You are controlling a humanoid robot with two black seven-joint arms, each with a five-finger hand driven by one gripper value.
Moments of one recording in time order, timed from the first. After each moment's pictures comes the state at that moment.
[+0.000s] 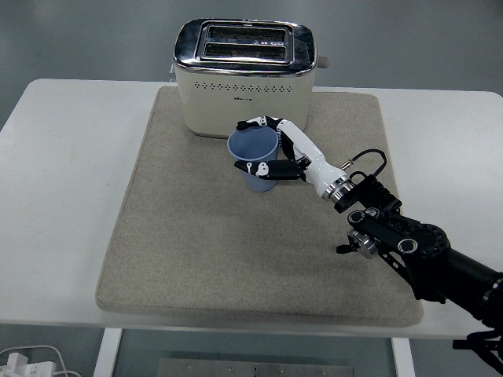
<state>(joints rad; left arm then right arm) -0.02 0.00 -0.13 -0.09 -0.05 -0.10 -0.04 0.81 0.00 0.38 0.72 -0.76 -0.07 0.61</state>
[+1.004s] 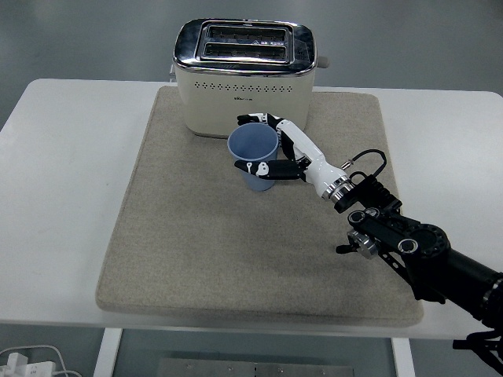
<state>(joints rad) -0.02 0.00 -0.13 -0.09 -0.05 -0.11 -0.04 0.81 0.00 0.38 0.72 -0.76 -0.06 0.61</state>
